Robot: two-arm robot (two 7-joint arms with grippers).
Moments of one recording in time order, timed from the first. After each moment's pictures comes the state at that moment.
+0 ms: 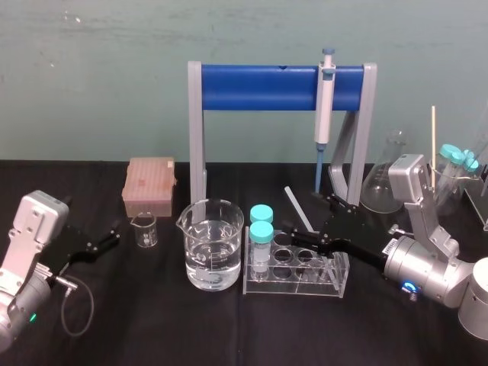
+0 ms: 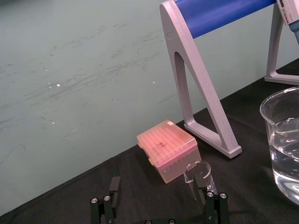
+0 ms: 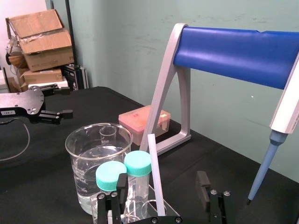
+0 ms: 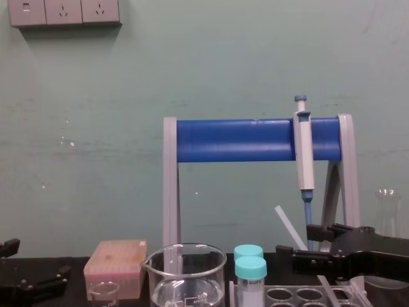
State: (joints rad) left arm -0.20 0.60 0.45 -1.41 -0.25 -0.12 0.03; right arm 0.41 0.47 -0.49 -1.26 0.46 -0.07 0.56
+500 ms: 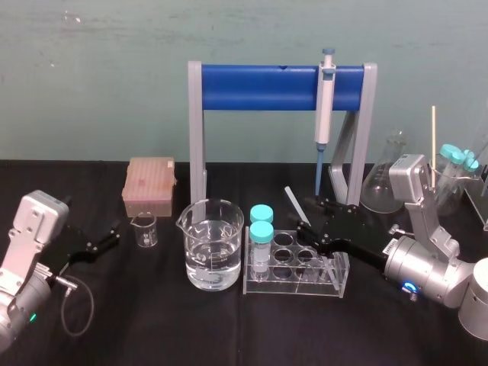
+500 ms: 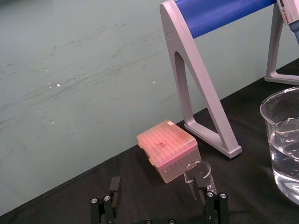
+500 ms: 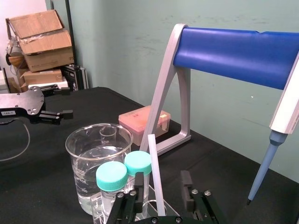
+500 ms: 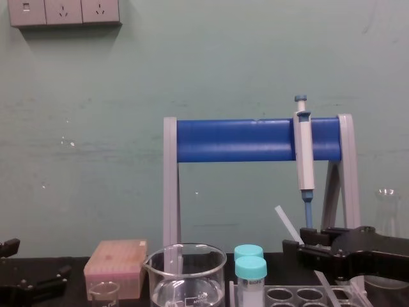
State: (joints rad) left arm -0.20 0.60 0.45 -1.41 -0.25 -0.12 0.03; right arm 0.41 0.47 -0.49 -1.26 0.46 -0.07 0.56
